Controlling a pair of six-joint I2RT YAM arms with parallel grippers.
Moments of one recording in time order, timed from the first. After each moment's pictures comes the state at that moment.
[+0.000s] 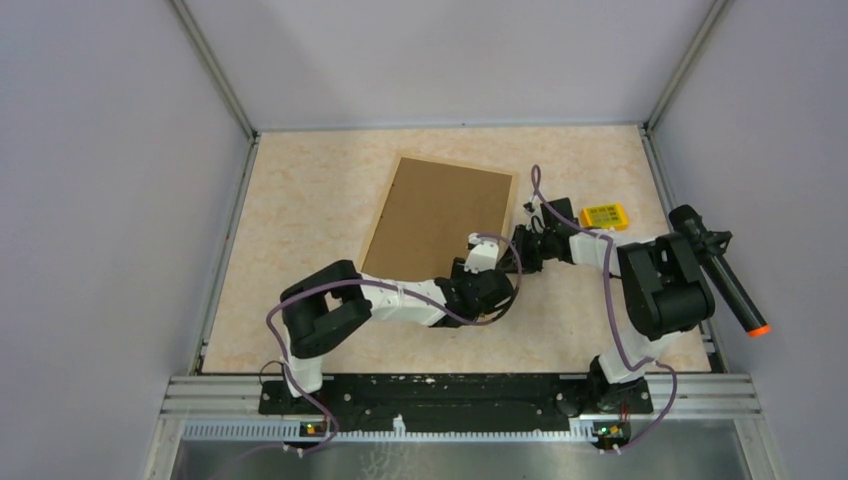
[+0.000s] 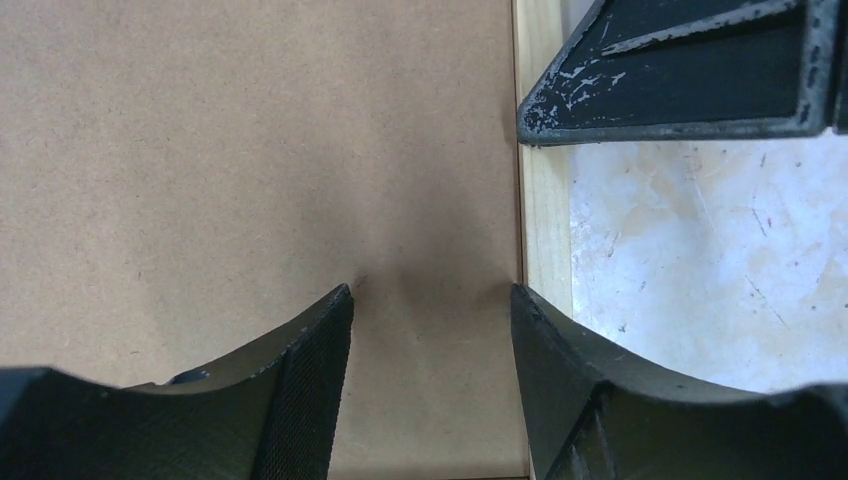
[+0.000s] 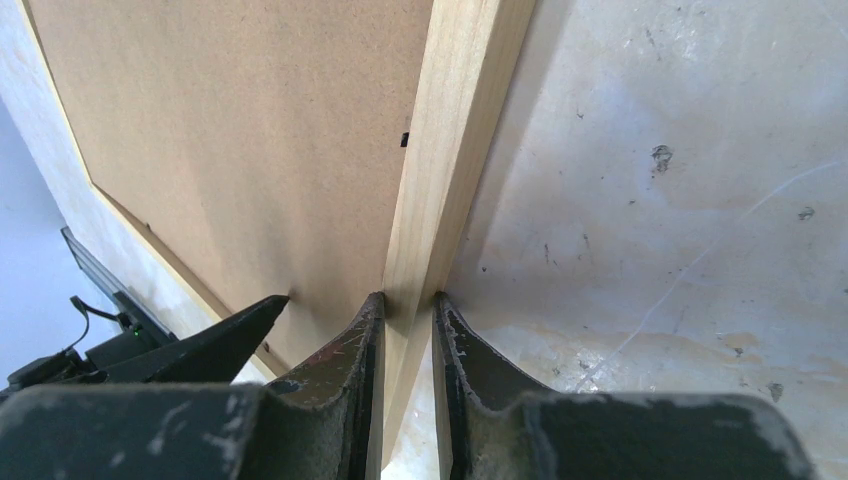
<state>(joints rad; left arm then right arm) -1.17 1.92 1.12 -0.17 -0.59 -0.73 0.27 1.67 0.78 -0.11 -0.53 0.50</state>
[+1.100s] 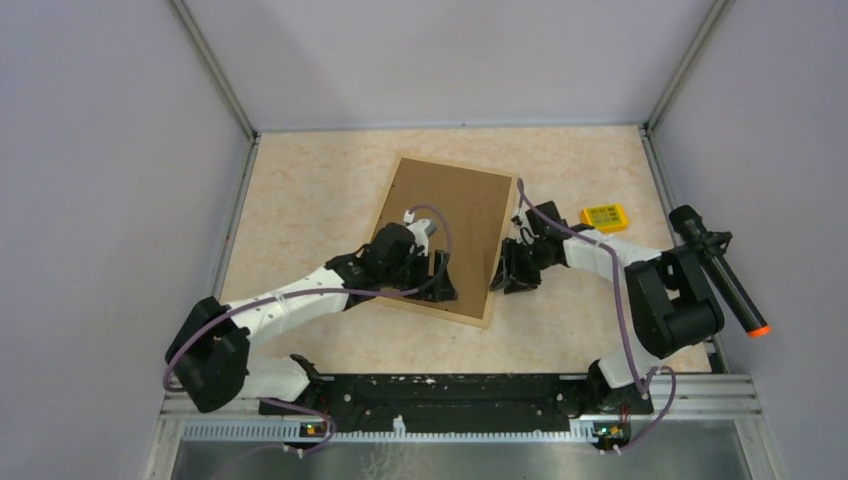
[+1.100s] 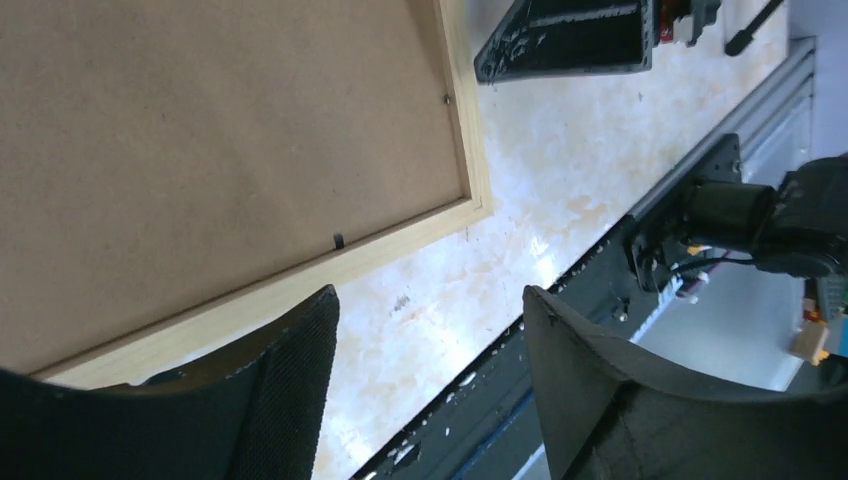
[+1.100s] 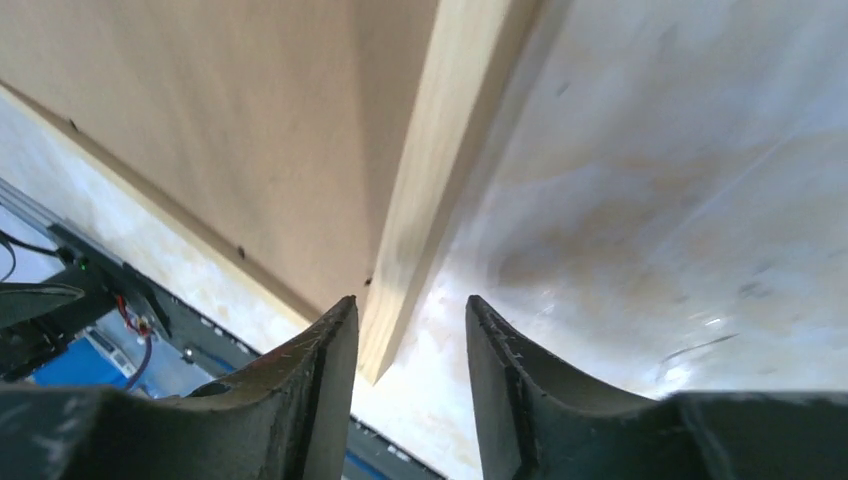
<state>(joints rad) -0.80 1.35 0.81 -0.23 0.26 -0.62 0.35 1.59 0.82 -0.39 -0.46 0.46</state>
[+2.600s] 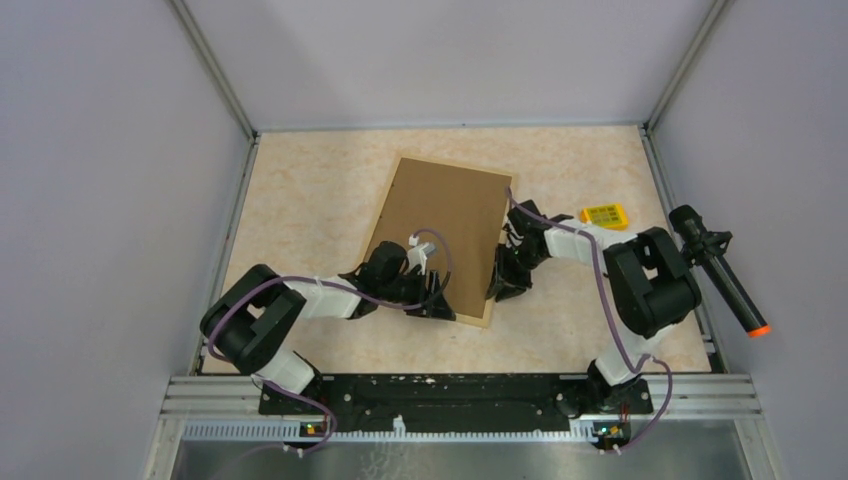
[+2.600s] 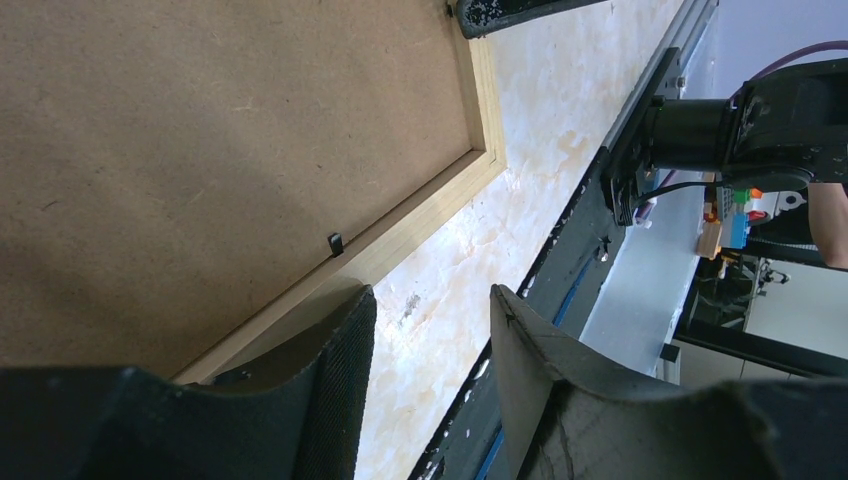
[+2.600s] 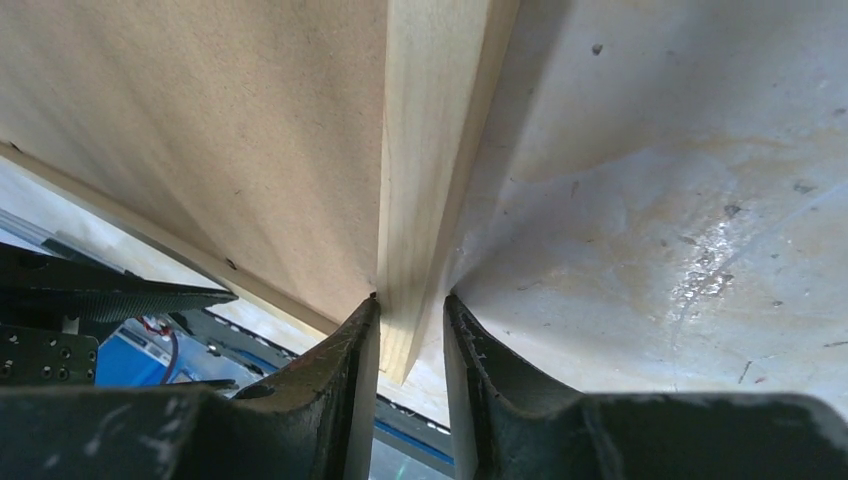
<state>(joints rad) -0.68 1.55 0.52 0.32 0.64 -0.67 0.45 1.71 0.93 -0.57 -0.41 0.59</state>
